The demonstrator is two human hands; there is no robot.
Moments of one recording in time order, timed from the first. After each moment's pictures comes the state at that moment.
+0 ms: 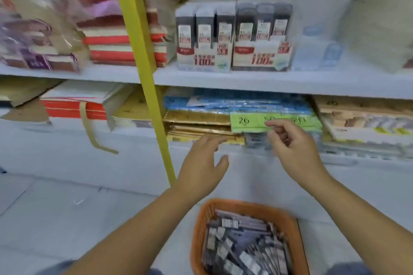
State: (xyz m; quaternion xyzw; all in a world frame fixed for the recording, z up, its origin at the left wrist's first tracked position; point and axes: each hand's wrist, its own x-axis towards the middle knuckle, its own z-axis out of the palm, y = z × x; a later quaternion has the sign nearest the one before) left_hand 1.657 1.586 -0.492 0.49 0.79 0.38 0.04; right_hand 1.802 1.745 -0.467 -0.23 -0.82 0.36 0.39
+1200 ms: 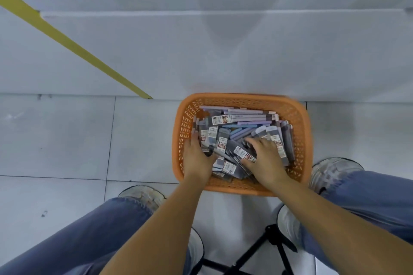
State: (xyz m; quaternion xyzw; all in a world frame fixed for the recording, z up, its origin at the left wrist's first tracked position) left_hand 1.725 1.576 -0.834 0.15 0.89 0.23 0.36; right_hand 1.873 1.695 -0.834 -0.43 -0.84 0.33 -0.11
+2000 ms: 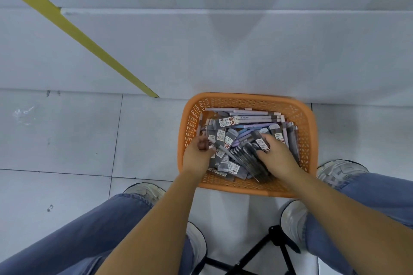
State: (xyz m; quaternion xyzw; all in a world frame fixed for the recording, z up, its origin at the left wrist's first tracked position) left_hand 1.710 1.565 -0.831 0.04 0.81 0.39 0.44; right_hand 1.869 1.713 -0.816 -0.48 -0.74 0.46 -0.10
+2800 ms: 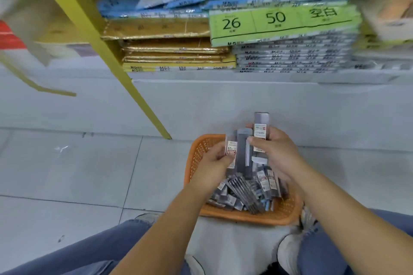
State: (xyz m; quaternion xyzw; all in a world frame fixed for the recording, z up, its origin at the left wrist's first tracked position) left_hand 1.726 1.597 -0.684 0.17 0.67 0.53 0.48; right_hand 1.831 1.734 -0.671 -0.41 -0.54 0.72 0.16
